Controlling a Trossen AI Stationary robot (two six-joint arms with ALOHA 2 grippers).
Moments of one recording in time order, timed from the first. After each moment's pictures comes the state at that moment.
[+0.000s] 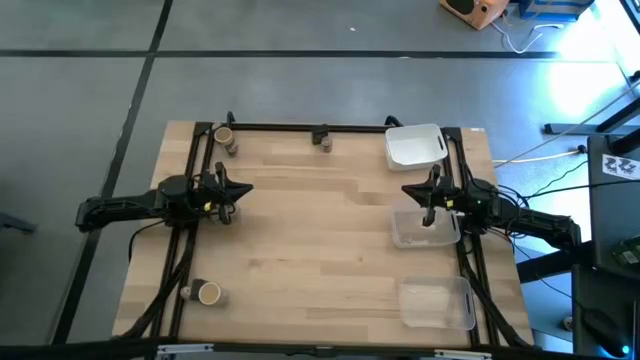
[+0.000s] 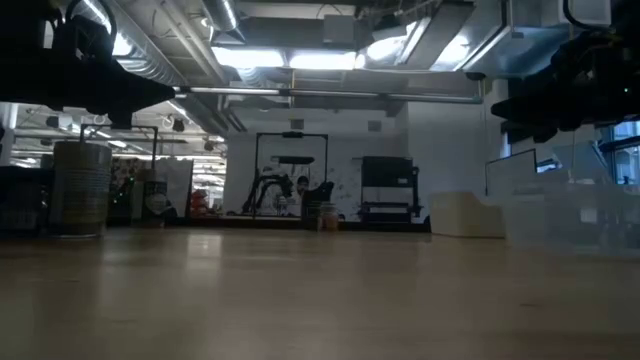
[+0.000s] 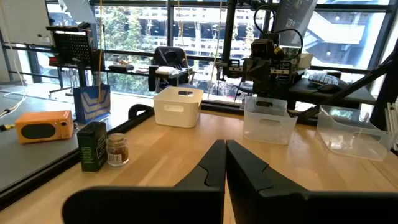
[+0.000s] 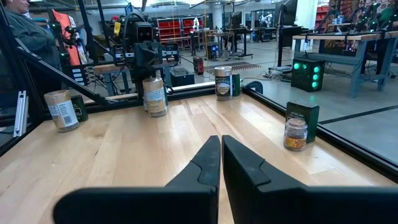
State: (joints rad) left arm 0.12 0.01 0.01 0.03 -0.16 -0.05; right arm -0.23 0.02 0.03 0.00 -0.01 0.07
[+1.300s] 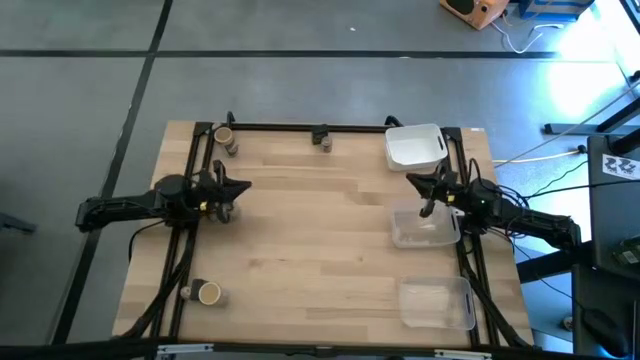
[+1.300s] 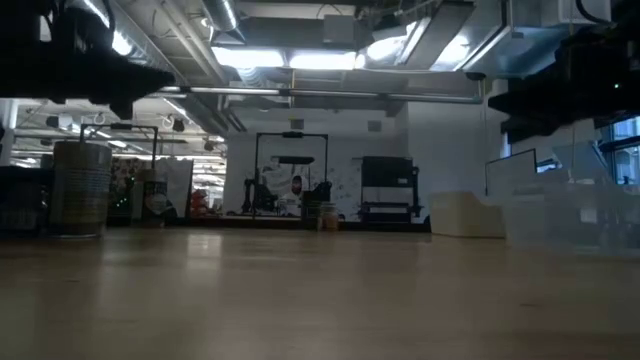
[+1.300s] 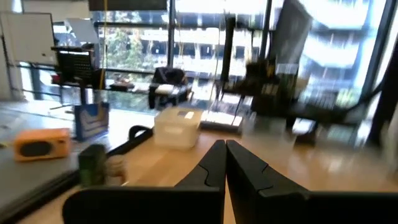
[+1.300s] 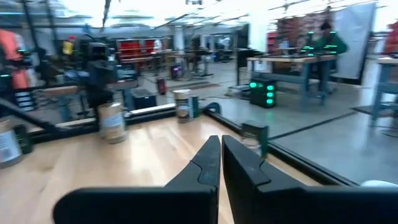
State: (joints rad) left arm 0.12 0.01 0.01 0.15 -0.16 -0.08; right arm -0.23 0.02 0.03 0.08 0.19 0.05
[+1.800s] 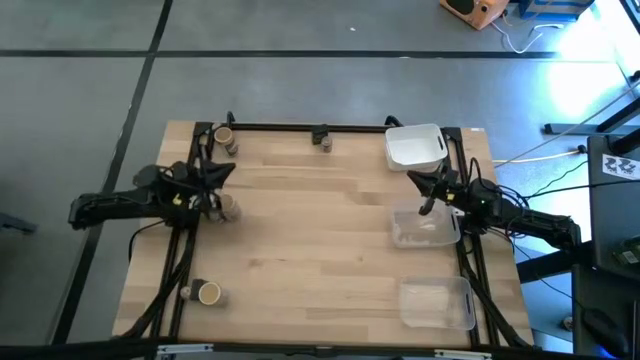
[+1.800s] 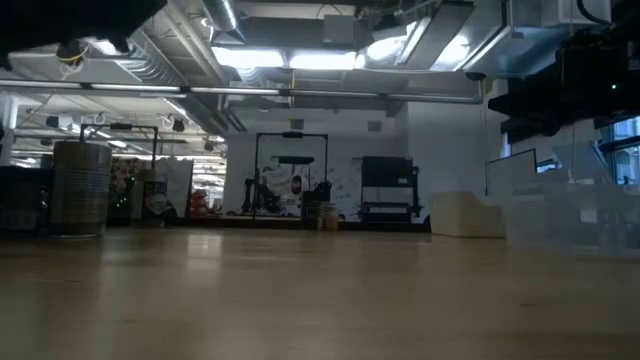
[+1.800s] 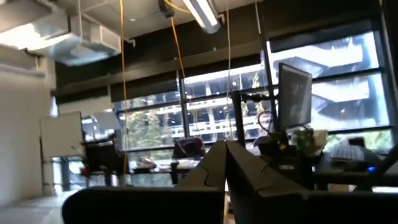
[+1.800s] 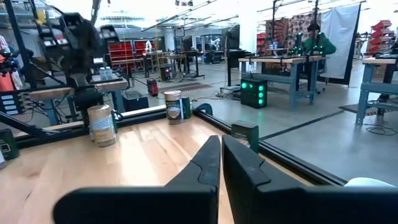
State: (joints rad) left arm 0.12 0.17 0.20 0.40 -0.16 0.23; right arm -0.23 0.02 0.03 0.08 0.23 0.05
